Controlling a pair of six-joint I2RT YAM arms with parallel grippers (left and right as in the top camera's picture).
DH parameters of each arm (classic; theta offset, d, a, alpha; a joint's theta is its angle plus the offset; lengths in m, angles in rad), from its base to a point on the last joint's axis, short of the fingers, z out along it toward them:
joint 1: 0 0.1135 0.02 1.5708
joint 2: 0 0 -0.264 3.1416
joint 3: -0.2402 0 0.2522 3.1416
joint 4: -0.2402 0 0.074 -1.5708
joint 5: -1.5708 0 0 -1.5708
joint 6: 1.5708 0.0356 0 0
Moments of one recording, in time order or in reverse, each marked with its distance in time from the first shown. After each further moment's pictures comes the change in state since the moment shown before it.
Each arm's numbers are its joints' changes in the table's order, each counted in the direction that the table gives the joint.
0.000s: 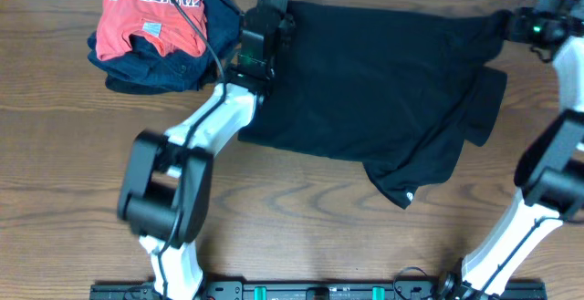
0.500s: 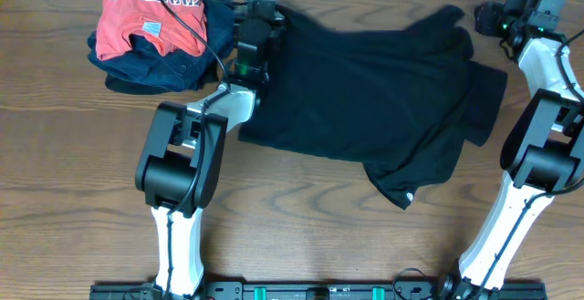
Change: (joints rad) left arm 0.061 -0.150 -0.001 0.200 0.021 -0.018; right arm 0.051 -0.119 -0.018 0.223 -0.054 0.101
